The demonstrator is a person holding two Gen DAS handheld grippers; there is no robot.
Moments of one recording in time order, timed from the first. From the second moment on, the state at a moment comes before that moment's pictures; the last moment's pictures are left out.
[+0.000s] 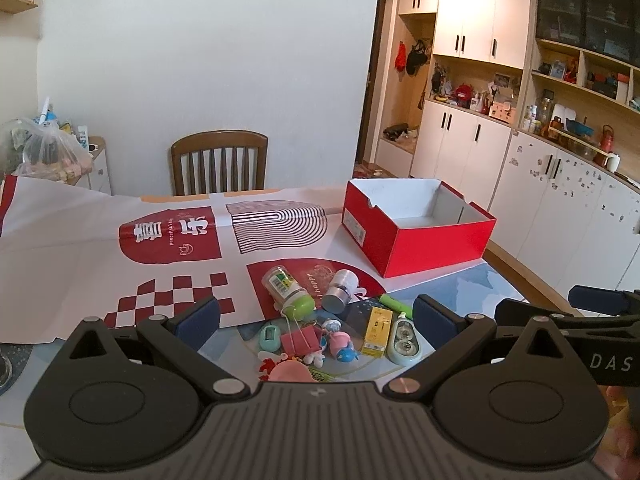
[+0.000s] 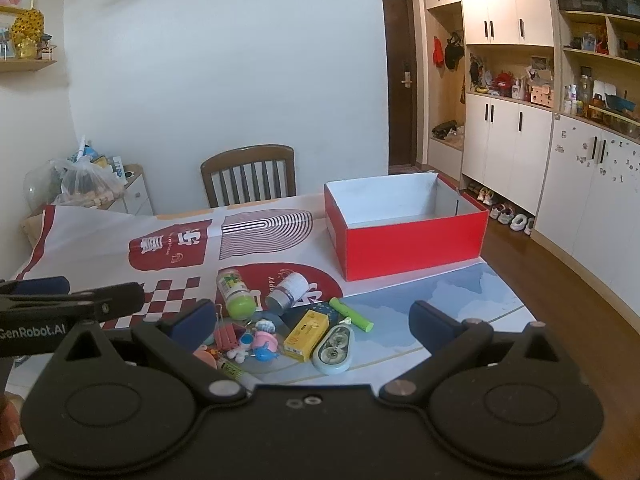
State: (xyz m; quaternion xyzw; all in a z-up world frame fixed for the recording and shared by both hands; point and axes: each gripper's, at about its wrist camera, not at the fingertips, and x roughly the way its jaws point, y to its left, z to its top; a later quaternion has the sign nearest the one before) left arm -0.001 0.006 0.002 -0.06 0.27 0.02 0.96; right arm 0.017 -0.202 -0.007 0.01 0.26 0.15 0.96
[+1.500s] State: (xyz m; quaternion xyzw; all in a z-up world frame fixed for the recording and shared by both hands) left arm 0.064 0.022 -0.035 -0.06 0.29 0.03 0.96; right arm 0.088 -0.197 -0.036 0.00 0.30 0.19 0.93
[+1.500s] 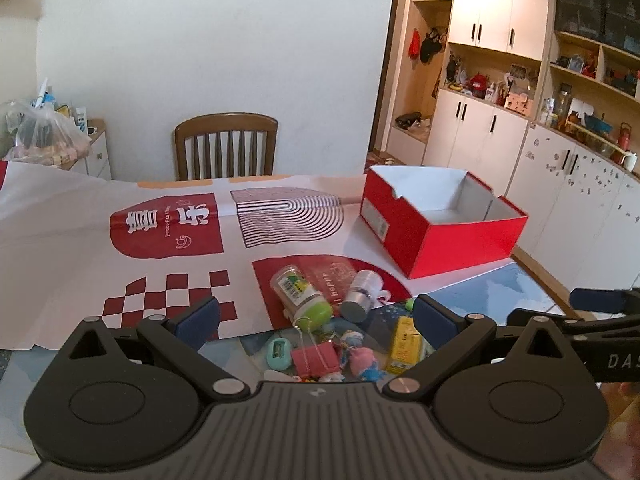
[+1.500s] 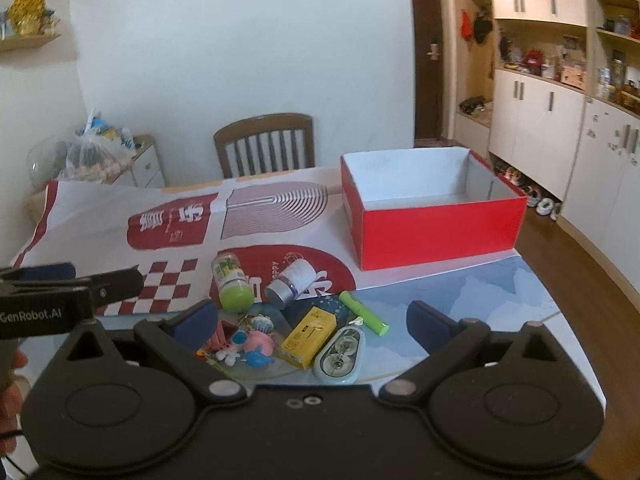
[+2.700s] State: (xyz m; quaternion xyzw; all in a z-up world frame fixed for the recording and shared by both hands) left arm 0.089 0.014 -0.164 -0.07 0.43 0.06 0.90; right arm 0.192 -0.165 -0.162 -0.12 0.44 0.21 0.86
